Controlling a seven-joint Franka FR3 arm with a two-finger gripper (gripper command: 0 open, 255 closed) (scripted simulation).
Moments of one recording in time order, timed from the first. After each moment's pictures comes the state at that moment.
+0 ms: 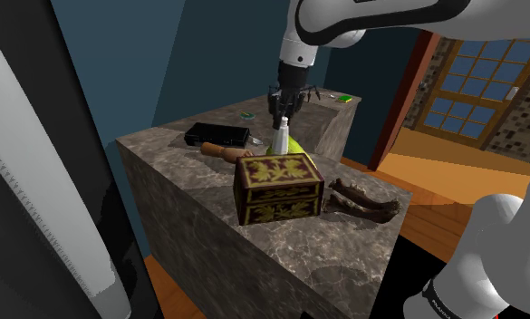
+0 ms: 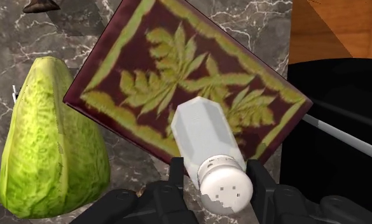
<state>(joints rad) 0.28 -0.10 -0.15 -1.86 0.08 1.82 0.04</state>
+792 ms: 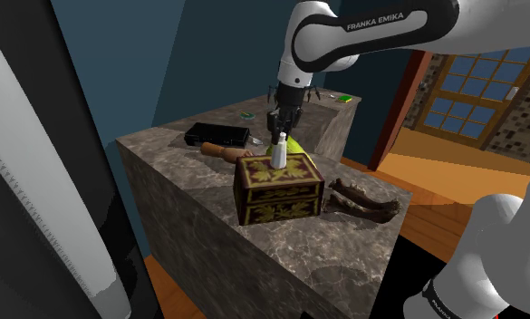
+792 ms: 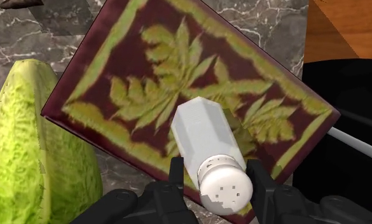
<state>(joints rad) 0.28 -0.10 -0.15 -1.98 0.08 1.95 0.03</state>
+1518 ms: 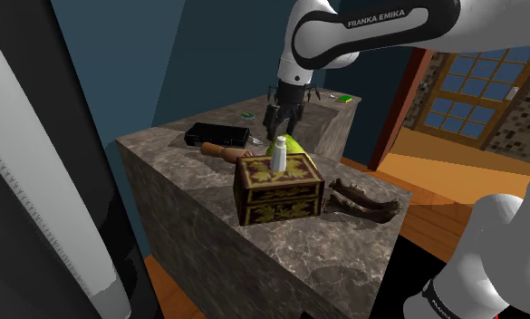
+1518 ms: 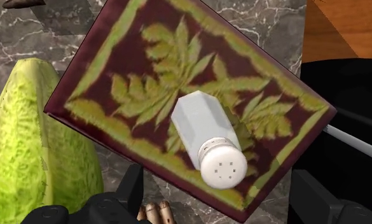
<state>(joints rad) 0.28 -0.10 -0.15 -1.97 0.08 1.93 0.04</state>
